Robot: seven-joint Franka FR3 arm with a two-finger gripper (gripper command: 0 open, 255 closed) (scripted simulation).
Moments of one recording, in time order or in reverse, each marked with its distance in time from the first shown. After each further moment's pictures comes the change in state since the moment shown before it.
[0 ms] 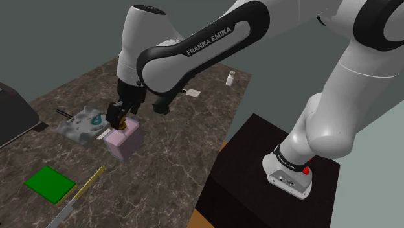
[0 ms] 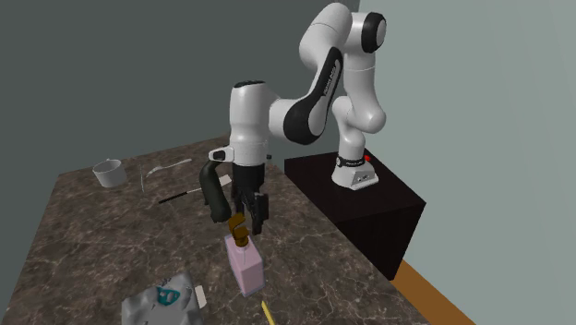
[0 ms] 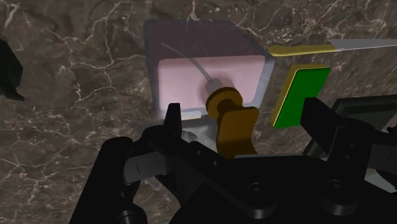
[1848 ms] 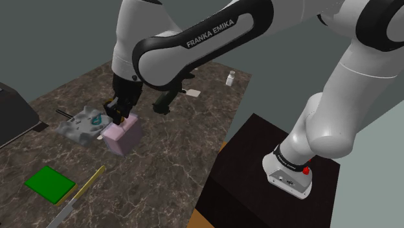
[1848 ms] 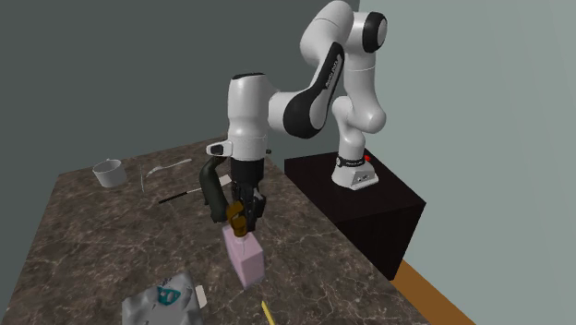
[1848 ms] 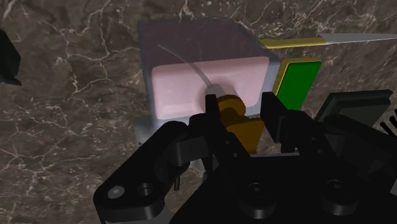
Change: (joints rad) arm 0.006 -0.008 0.001 0.041 -0.010 -0.047 0.020
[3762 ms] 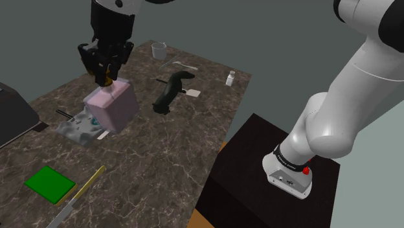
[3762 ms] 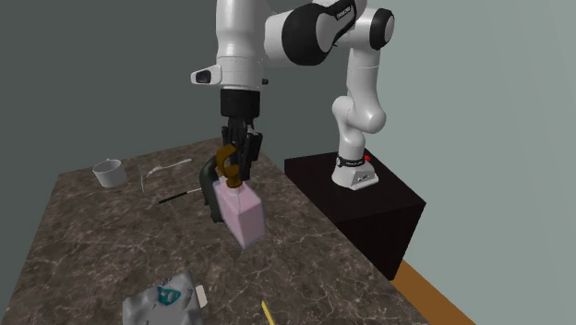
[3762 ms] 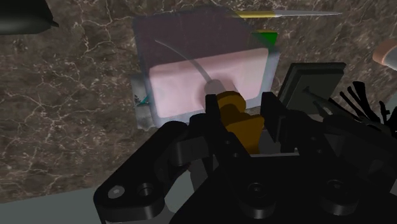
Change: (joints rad) arm -0.012 -0.100 -0.004 0.276 -0.004 -0.369 0.050
